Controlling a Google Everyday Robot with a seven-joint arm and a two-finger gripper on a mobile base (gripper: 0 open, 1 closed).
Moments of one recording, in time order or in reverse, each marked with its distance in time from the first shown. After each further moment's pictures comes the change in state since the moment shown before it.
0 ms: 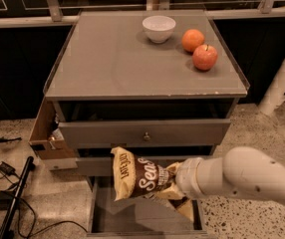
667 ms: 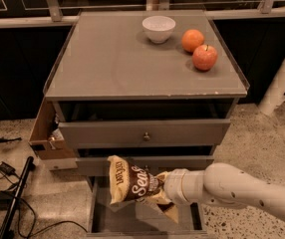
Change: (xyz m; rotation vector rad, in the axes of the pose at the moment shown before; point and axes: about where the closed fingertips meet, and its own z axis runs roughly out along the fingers) arm 0.040 -0.003 0.087 -0.003 -0.058 0.028
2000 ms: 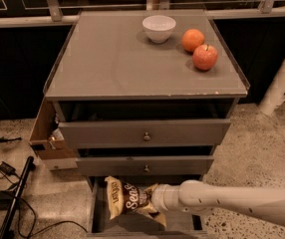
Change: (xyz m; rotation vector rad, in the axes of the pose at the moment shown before) arm 0.108 -0.011 0.150 -0.021 0.026 -0.118
